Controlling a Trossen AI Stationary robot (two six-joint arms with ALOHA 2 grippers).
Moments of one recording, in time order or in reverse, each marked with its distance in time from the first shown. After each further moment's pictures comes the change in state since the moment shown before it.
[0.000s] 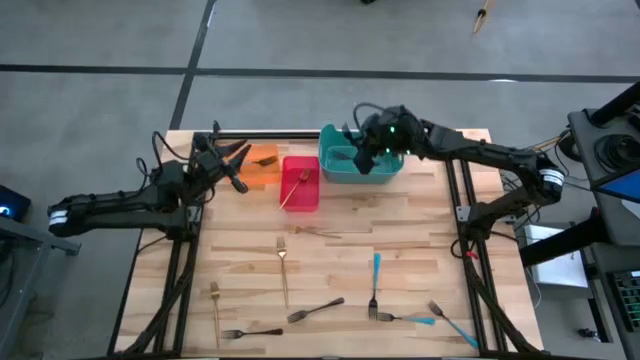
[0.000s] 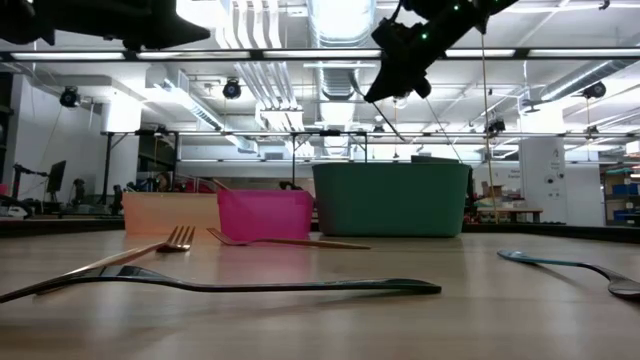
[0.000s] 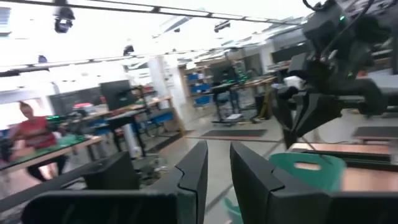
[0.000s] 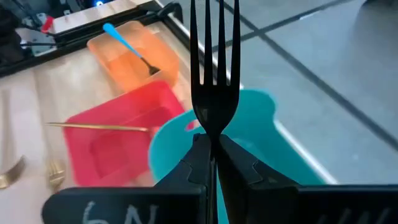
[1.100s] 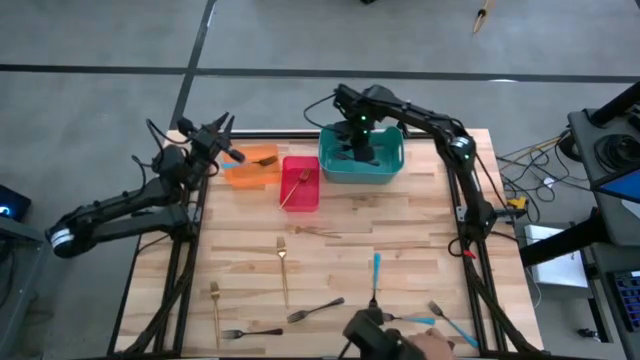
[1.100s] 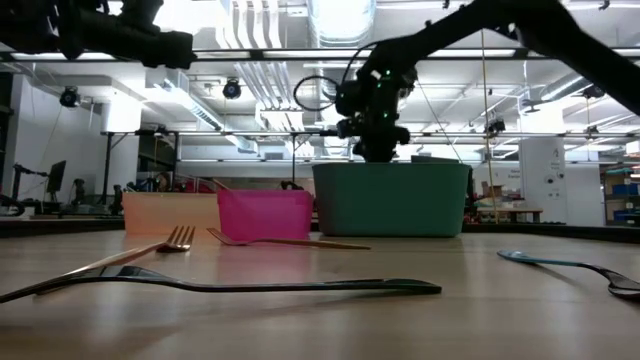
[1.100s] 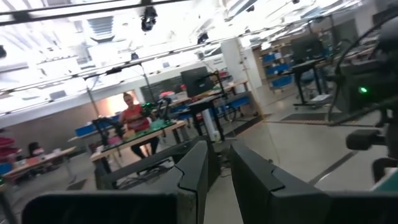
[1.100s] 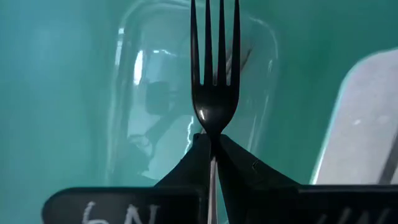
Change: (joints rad) left arm 0.333 0.069 0.000 0.095 0.001 0.097; right arm -0.206 0.771 0.816 -0.874 -0.144 -0.855
